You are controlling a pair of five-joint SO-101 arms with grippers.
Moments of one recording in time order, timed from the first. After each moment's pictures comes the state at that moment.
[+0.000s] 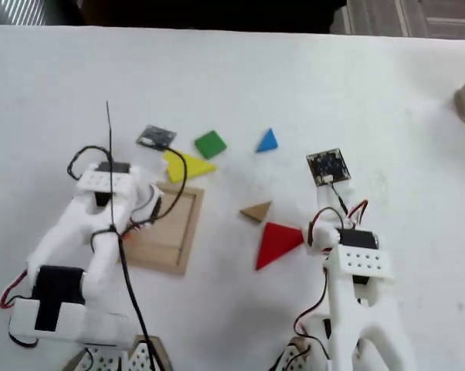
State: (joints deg) left arm -1.8 -0.6 39.6 56.7 -14.5; right arm 3.4 -39.3 68.7 42.0 22.2
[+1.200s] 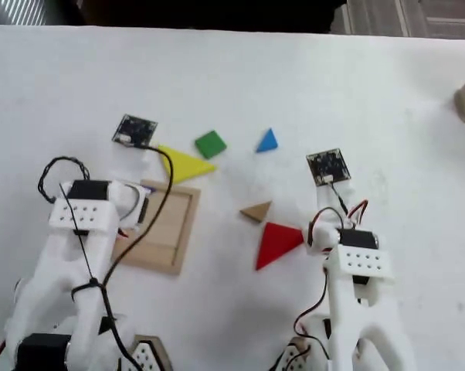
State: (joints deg) left arm -3.6 -25.1 48.0 59.5 -12.5; right arm 3.4 -39.3 68.7 42.0 22.2
